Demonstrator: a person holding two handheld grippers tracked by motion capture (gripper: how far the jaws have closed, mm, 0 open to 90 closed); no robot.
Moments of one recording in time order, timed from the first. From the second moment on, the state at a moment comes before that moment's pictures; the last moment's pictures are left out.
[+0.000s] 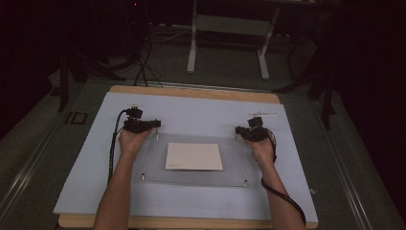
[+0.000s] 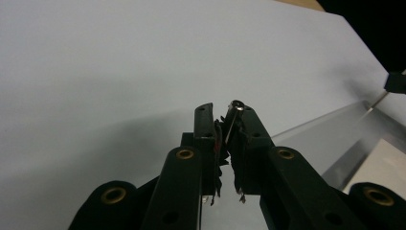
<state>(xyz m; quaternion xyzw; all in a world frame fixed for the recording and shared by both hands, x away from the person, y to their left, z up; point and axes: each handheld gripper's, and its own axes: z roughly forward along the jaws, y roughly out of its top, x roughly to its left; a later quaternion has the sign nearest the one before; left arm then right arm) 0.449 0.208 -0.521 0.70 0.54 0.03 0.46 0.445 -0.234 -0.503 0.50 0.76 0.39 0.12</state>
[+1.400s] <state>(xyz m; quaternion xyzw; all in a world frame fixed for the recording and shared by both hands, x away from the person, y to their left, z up) 0.457 0.200 -0.523 0.67 0.59 0.03 0.44 0.327 -0.194 -0.424 0.32 0.85 0.41 0.11</state>
